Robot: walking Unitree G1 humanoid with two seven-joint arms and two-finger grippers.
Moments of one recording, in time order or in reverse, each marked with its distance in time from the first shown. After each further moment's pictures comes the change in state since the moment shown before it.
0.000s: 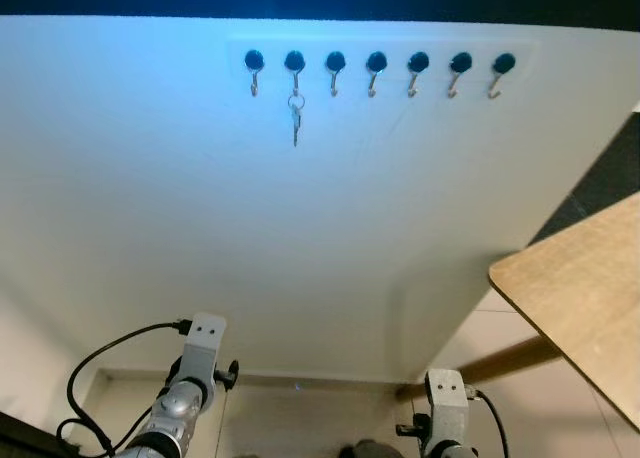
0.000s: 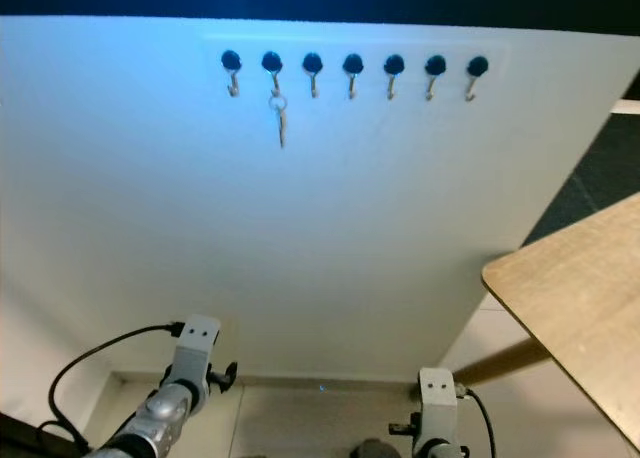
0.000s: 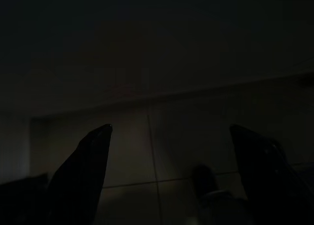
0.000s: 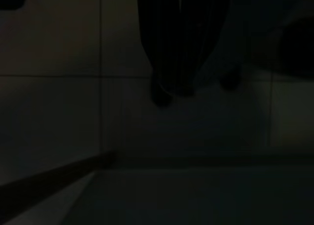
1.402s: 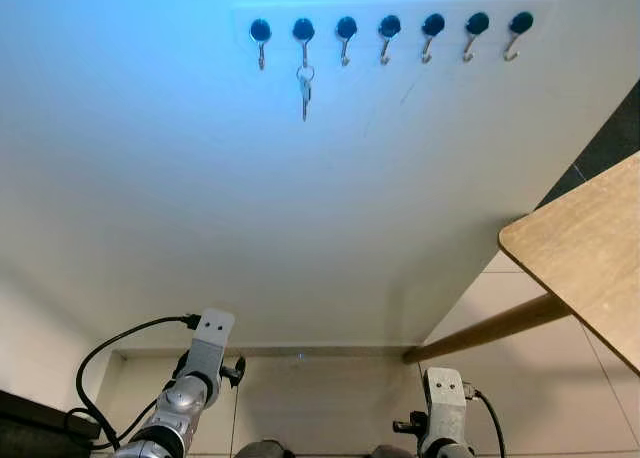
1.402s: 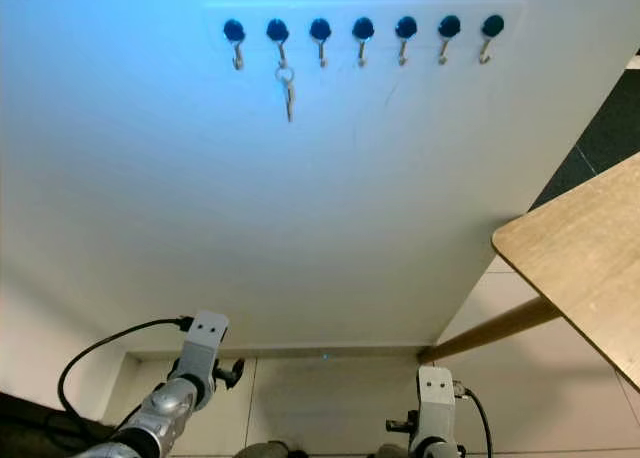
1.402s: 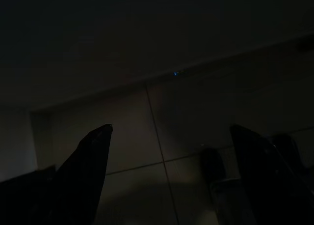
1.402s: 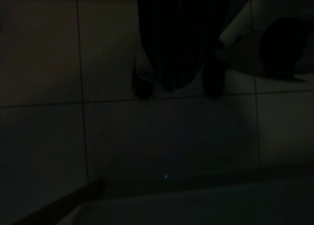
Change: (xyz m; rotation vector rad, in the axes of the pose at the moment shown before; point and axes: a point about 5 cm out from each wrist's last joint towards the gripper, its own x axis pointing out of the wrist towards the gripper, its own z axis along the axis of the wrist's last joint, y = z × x) left arm 0.002 -0.004 0.004 0.039 -0.006 -0.041; right arm 0.001 0.002 0.004 0.033 -0.018 -0.011
